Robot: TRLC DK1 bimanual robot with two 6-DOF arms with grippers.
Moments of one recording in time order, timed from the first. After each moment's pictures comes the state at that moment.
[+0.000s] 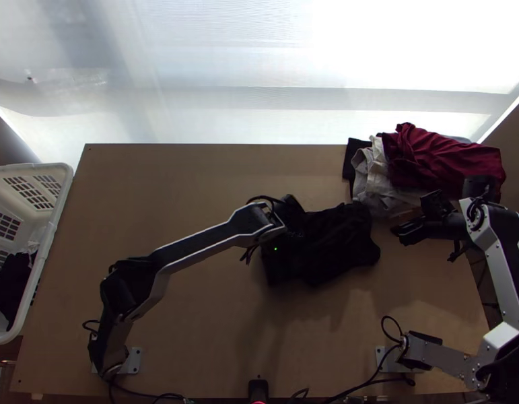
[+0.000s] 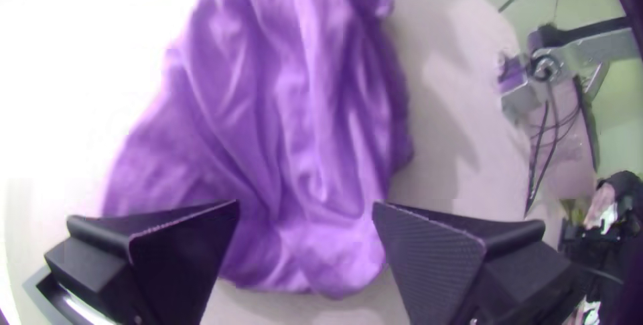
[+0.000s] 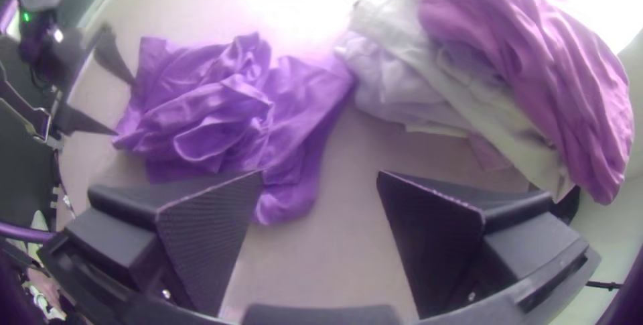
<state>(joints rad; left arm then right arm) -0.93 2.07 1.80 -0.87 0.20 0.15 -0.24 1.30 1.10 -0.96 -0.40 -0.61</state>
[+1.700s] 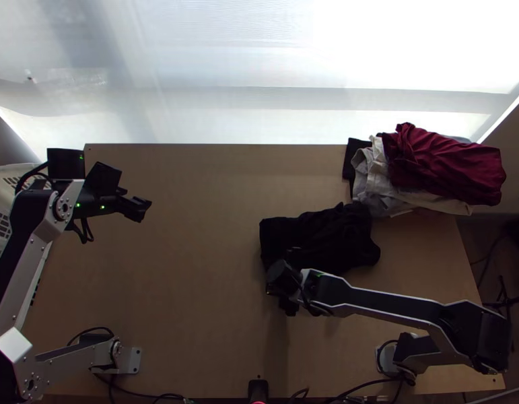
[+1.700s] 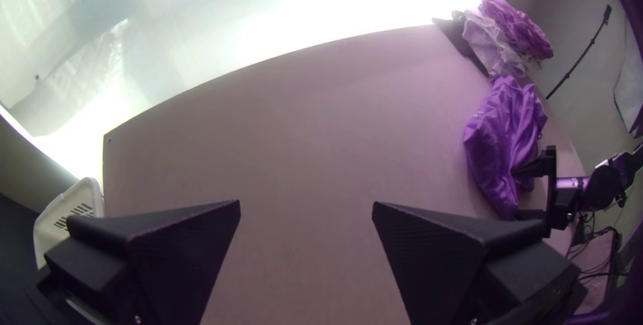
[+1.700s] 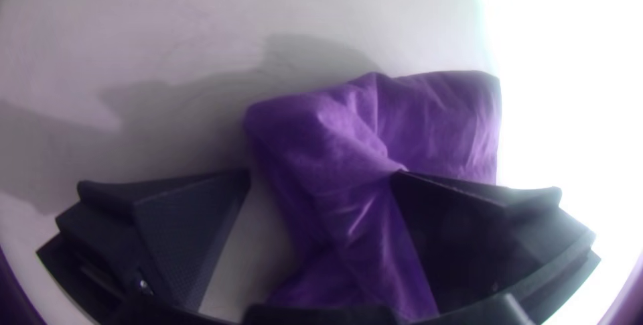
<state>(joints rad) 0.02 1.30 1.29 -0.87 0.26 0.35 1.12 1.56 0.82 -0.28 0.36 -0.53</state>
